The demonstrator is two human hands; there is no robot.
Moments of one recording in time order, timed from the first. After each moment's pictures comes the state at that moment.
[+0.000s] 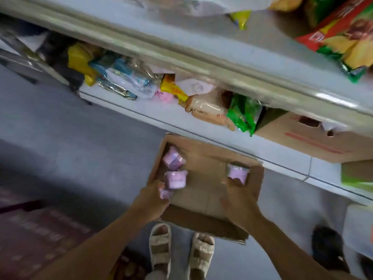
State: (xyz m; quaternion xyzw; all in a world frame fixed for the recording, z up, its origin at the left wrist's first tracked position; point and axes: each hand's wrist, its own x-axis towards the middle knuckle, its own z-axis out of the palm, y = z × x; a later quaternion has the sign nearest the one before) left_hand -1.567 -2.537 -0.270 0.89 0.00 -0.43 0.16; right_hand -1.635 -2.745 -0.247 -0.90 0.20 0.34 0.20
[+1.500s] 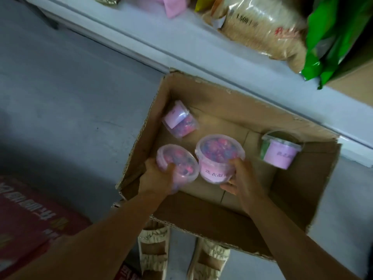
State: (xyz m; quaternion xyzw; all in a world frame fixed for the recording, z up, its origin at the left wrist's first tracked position) left_hand -1.590 -2.540 -0.534 0.81 0.28 -0.39 0.33; right_hand -1.631 -2.722 -0.544 -0.54 0.51 0.19 0.64
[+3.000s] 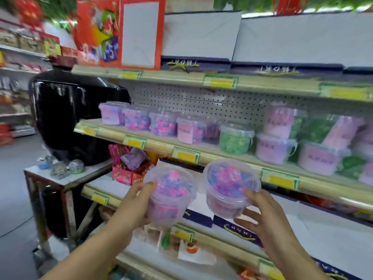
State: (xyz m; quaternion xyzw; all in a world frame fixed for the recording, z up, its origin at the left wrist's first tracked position) left_hand -1.468 -2.507 0.319 0.69 -0.02 -0.06 0.72; right_hand -1.568 -2.746 0.337 -0.64 0.11 -0.21 0.73
